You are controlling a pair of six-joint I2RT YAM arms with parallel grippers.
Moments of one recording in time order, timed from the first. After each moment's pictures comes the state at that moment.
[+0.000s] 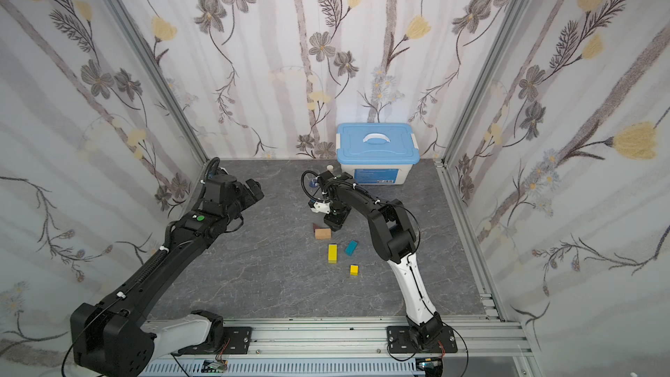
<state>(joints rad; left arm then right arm) -0.31 1.22 1.02 -0.38 -0.23 -0.73 0.56 2.30 1.95 -1.14 -0.02 -0.53</state>
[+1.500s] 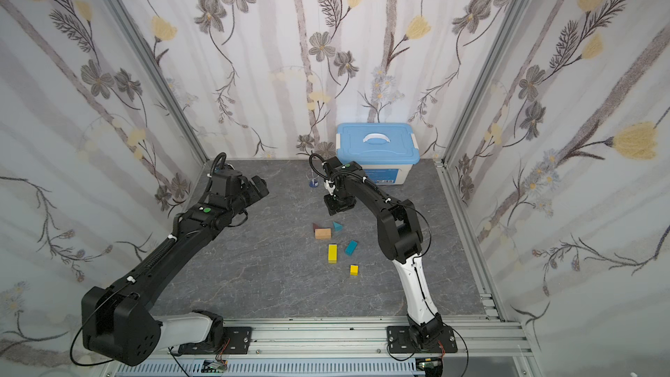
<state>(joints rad) -0.31 1.31 1.07 -0.37 -0.17 -0.73 0.51 2.26 2.04 -1.15 -0.04 0.13</state>
